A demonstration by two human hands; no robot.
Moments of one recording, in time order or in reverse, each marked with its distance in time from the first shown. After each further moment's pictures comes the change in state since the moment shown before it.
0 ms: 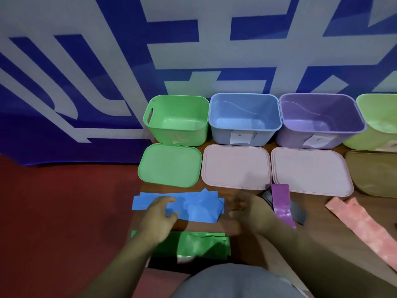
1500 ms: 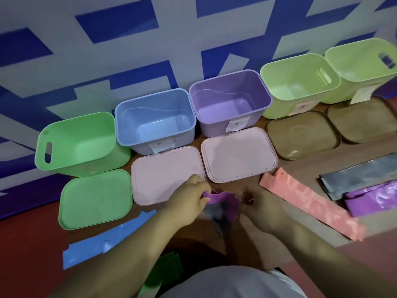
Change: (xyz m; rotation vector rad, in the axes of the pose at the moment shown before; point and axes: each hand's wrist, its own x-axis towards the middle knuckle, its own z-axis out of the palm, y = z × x) left_hand 0.069 0.224 0.136 0.378 -0.483 0.659; right_hand -0.060 0.120 -0.110 0.296 0.293 0.288
